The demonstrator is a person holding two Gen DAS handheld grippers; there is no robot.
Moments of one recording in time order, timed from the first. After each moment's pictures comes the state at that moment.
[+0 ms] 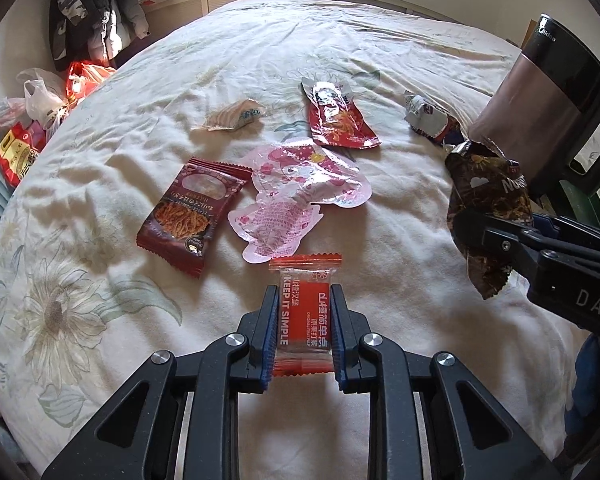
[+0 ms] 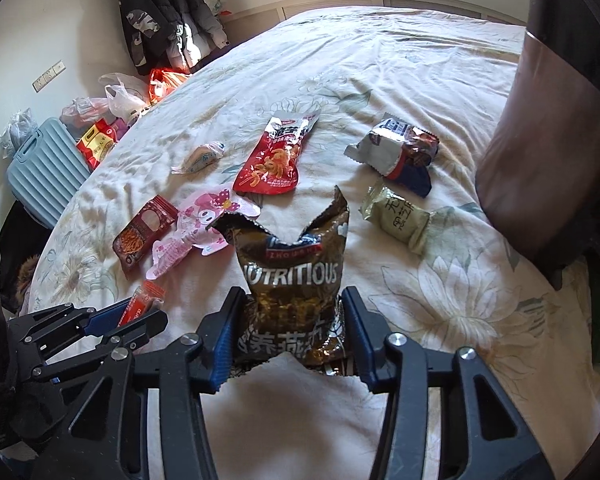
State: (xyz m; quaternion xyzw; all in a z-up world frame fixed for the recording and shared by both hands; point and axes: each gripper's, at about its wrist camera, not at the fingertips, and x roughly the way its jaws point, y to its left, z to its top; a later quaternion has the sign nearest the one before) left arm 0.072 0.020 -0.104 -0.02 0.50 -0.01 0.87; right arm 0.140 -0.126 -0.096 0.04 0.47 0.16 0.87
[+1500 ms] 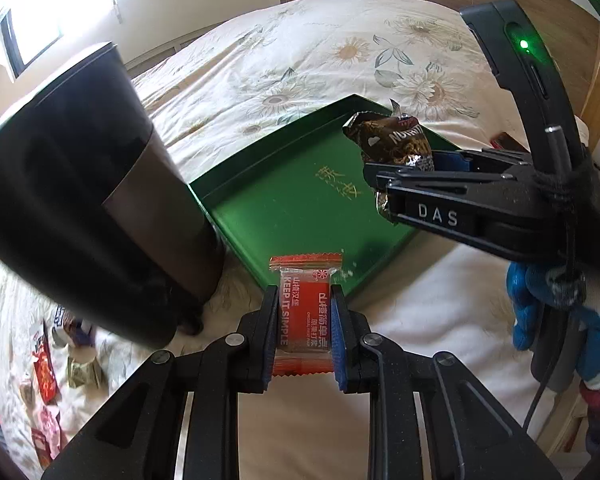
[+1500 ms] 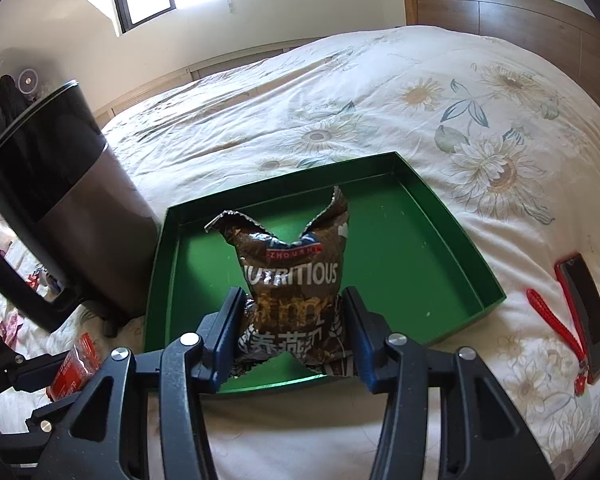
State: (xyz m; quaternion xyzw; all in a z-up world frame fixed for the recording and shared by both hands) left arm 0.120 -0.385 -0.052 0.20 0.42 -0.27 0.84; right arm 0.105 -0.505 -0.072 0.11 0.37 -0.10 0.92
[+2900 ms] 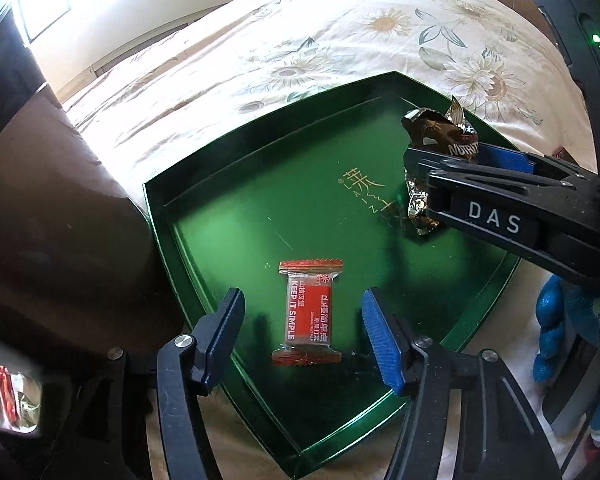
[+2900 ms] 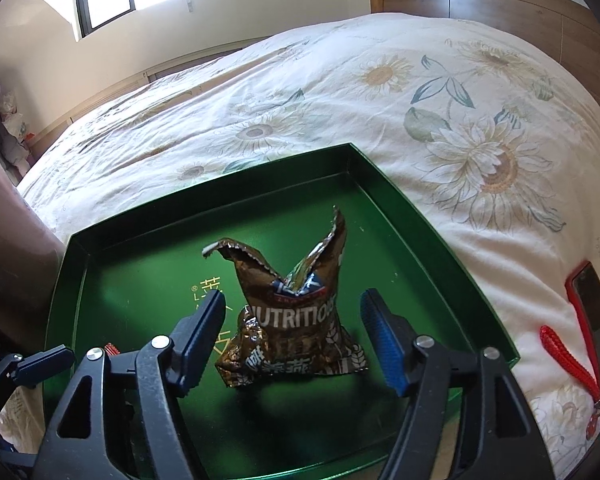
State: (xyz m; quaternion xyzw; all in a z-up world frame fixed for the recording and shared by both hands) left arm 0.177 -0.420 -0.119 0.19 0.44 -0.24 0.85; right arm 0.153 -0.559 -0.114 0.11 0.37 -0.17 0.91
